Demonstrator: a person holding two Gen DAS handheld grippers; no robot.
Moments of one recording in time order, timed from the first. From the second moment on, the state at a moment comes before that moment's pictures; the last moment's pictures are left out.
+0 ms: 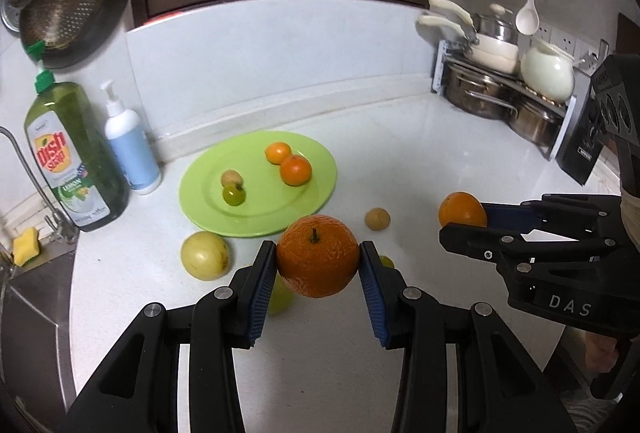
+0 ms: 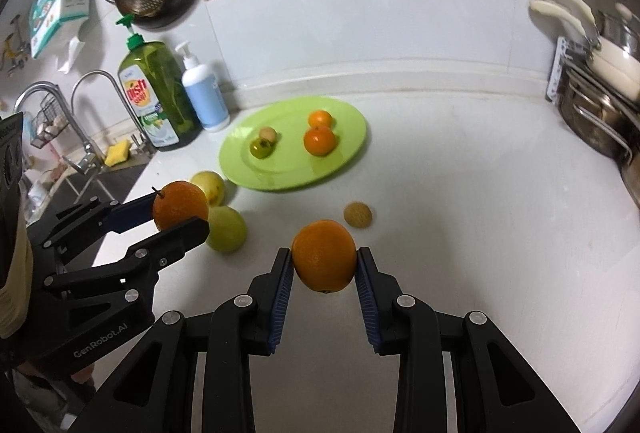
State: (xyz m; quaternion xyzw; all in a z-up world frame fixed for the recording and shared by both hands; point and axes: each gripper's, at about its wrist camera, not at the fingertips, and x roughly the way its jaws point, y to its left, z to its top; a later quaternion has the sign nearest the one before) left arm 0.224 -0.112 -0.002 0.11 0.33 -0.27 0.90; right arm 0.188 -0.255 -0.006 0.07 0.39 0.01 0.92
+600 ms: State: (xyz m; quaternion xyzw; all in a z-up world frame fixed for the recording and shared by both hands) left arm 0.244 -0.098 0.032 0.10 0.28 -0.23 0.93; right arm 0.216 -0.238 0.027 0.05 0.34 0.06 0.94
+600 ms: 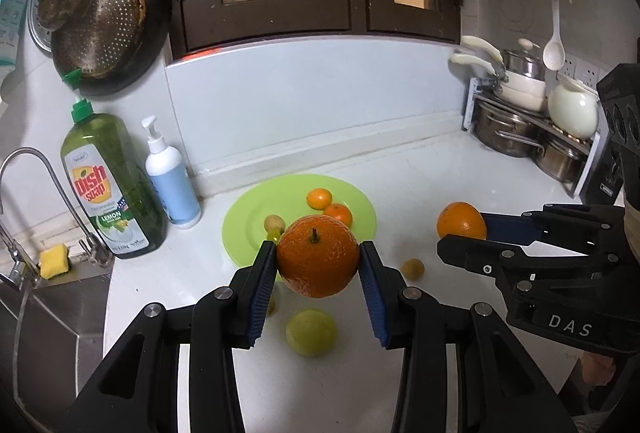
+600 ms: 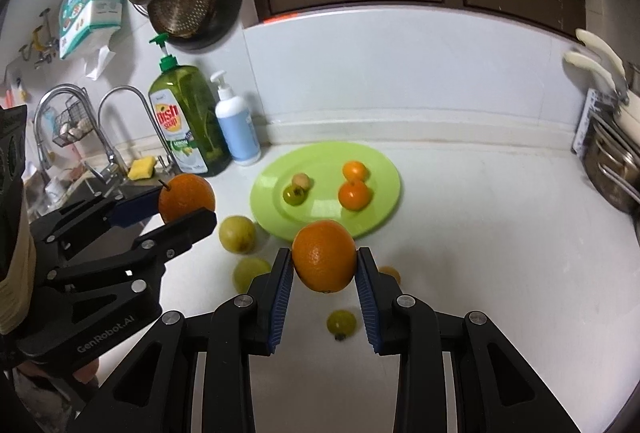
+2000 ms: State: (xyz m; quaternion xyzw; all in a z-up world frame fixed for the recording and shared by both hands) left arm 0.408 -0.109 0.020 0.06 0.34 -0.23 0.91; right arm 0.390 -0.244 0.019 0.01 0.36 0.08 0.93
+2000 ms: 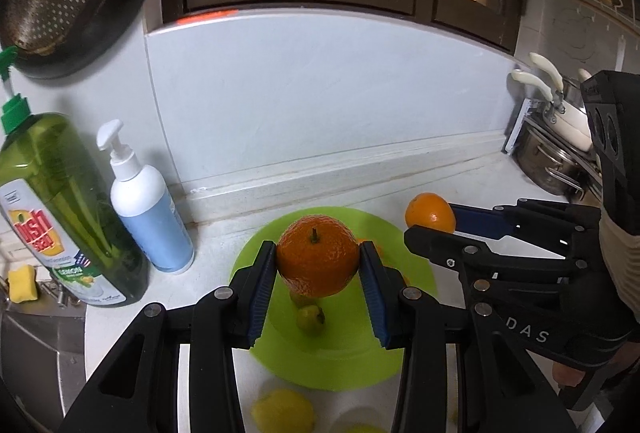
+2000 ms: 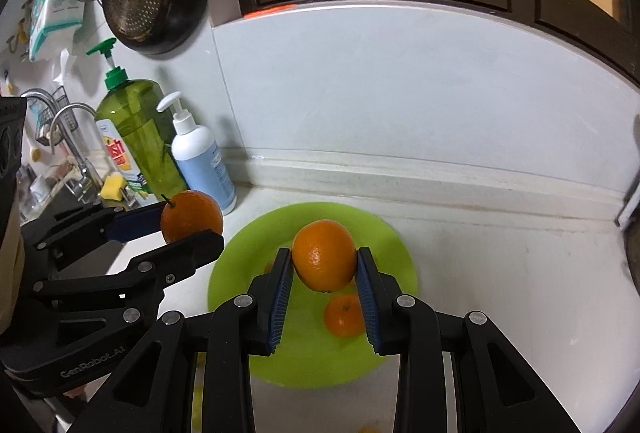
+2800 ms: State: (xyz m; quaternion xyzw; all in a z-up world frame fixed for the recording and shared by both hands) left arm 0.489 -0.116 -0.040 0.06 0.44 -0.22 0.87; right arm 0.476 -0.242 -0.034 0.00 0.44 0.10 0.89
